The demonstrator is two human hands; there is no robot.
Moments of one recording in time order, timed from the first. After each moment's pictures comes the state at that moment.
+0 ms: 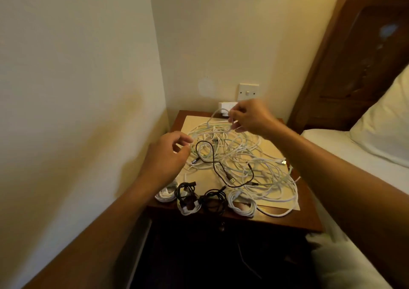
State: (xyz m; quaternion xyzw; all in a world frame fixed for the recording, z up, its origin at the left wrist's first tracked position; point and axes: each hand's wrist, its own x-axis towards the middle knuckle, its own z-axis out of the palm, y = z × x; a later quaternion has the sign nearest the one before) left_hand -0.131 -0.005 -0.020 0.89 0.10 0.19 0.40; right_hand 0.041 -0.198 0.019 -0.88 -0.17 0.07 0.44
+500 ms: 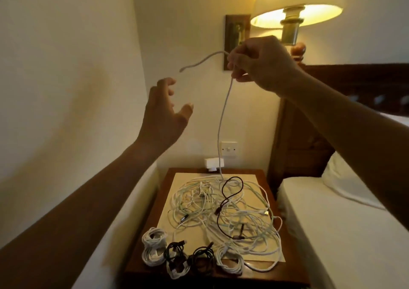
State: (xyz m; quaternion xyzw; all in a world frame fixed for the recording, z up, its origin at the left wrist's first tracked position) left_hand -0.090 -0.037 0.188 0.84 -0.02 0.40 0.35; right_hand -0.018 -0.253 0.281 -0.81 -0.33 -0.28 0.39
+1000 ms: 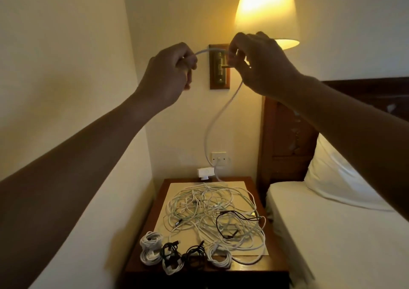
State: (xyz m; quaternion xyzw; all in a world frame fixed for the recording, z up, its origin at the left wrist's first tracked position) left_hand -0.148 -0.091 0.314 0.83 -0.17 0.42 0.31; right_hand -0.075 -0.312 0.326 -0.78 -0.38 -0.49 0.13
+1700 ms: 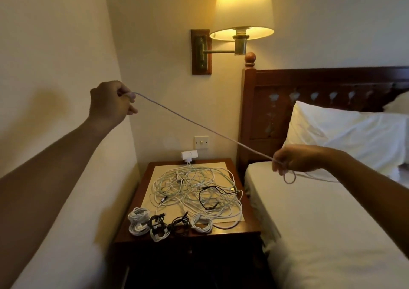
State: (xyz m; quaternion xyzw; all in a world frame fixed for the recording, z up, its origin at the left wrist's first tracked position) left_hand -0.155 -0.010 0.229 0.85 0.02 0.40 0.34; right_hand -0.108 -0.465 0.140 -0.97 -0.17 0.15 0.13
